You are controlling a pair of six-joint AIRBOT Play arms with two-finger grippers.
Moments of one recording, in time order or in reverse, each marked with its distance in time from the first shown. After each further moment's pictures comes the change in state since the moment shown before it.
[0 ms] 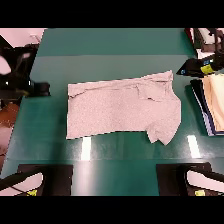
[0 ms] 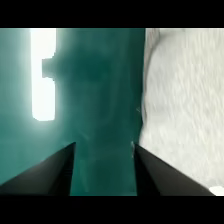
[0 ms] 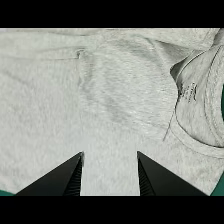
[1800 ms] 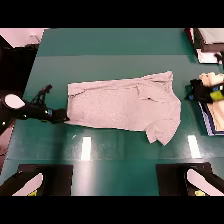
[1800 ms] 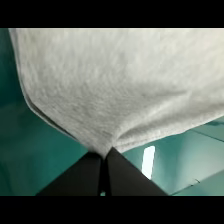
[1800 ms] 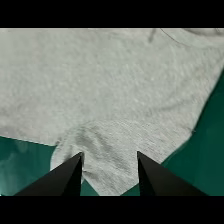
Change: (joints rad) left arm -0.066 0.192 -0.410 -0.362 0.145 0.127; right arm -0.176 0.227 -0.385 -0.008 0.084 -0.027
